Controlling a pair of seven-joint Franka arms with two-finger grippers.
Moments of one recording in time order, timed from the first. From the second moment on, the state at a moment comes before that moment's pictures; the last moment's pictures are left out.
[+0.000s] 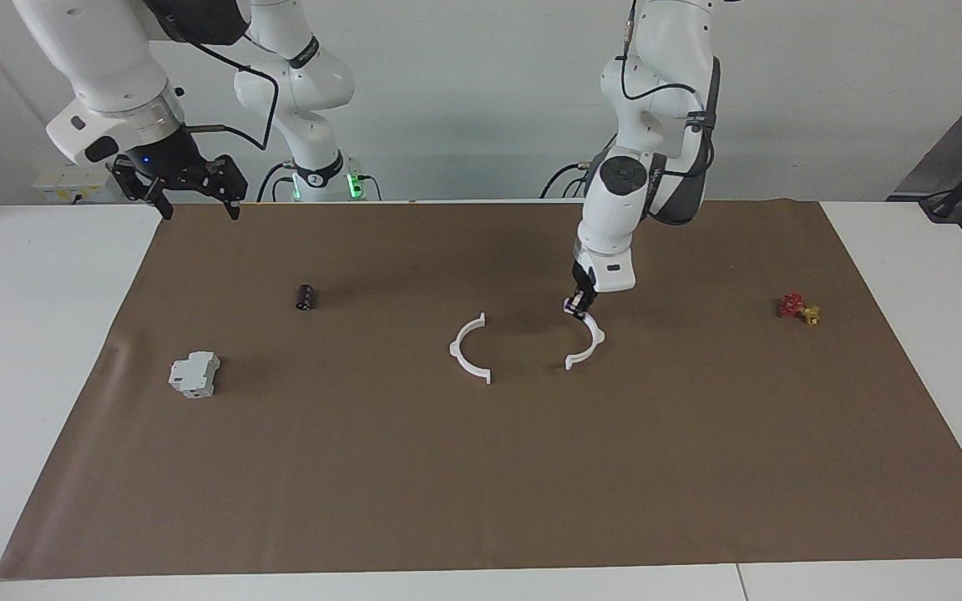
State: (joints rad) left arm -0.52 0.09 -0.01 -2.24 0.00 2.39 -1.40; right arm 0.12 -0.04 -0.12 -1.61 -0.05 1.49 0.00
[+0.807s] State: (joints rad) left arm -0.65 0.29 -0.01 -2.01 0.00 2.36 -1.67; right arm 0.12 -0.04 -0.12 -1.61 -0.05 1.49 0.00
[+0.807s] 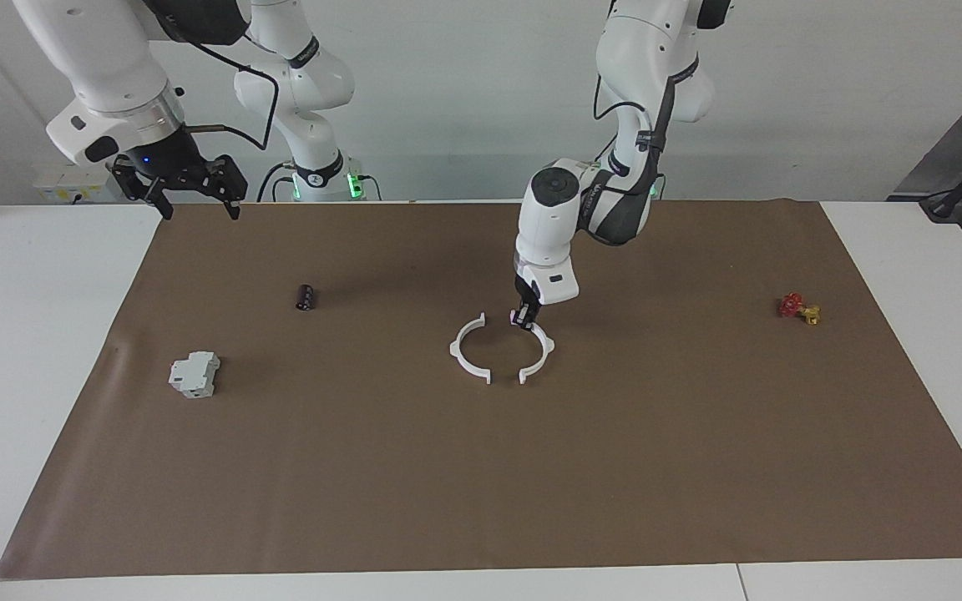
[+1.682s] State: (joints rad) left arm -0.69 0.32 -0.01 -2.00 0.03 2.36 -1.73; right arm 0.12 -0.04 -0.12 -1.61 -0.05 1.49 0.00
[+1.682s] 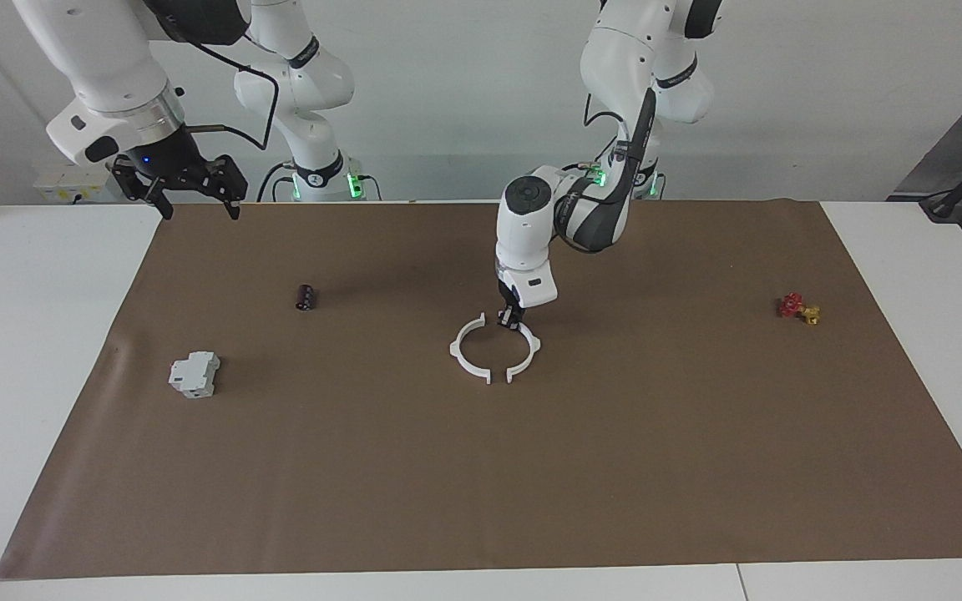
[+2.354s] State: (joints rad) left arm -0.70 0.33 0.00 -1.98 0.03 2.36 -1.74; right arm 0.12 -0.04 -0.12 -1.61 -0.05 1.49 0.00
